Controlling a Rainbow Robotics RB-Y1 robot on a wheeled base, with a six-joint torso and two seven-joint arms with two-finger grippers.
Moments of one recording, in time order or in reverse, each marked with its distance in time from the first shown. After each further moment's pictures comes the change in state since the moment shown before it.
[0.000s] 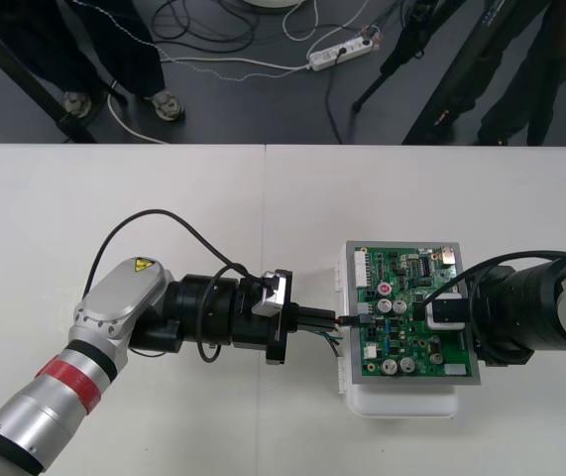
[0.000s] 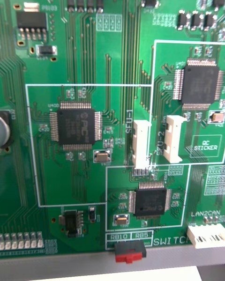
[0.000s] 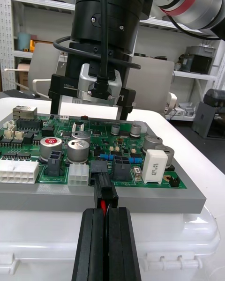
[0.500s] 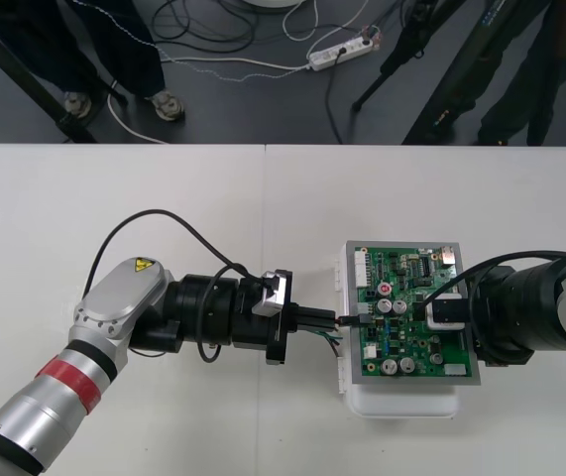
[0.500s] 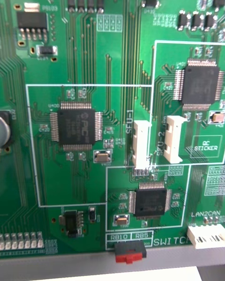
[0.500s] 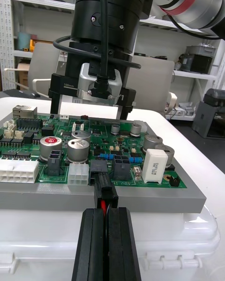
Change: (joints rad) right arm 0.000 0.000 0.000 0.000 0.000 0.000 0.000; left arm 0.000 0.000 0.000 0.000 -0.001 0.001 0.000
